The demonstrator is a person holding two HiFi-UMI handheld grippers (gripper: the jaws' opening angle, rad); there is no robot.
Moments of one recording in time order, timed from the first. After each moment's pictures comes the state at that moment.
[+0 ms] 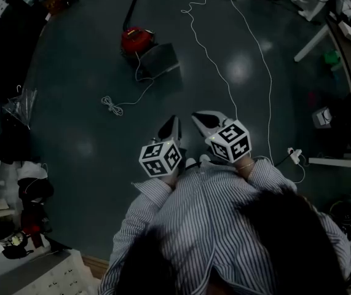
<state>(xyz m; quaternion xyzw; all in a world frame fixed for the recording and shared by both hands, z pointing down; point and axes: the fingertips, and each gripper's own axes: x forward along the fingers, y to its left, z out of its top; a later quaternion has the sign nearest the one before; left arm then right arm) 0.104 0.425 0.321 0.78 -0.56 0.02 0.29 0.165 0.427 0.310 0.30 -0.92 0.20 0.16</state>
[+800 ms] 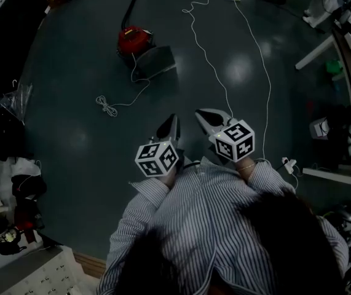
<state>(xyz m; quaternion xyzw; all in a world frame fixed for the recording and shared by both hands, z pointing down) 0.128 0.361 0.330 0.78 -0.55 -0.01 0.31 0.200 0.354 0.319 0.31 -0.91 0.23 0.14</state>
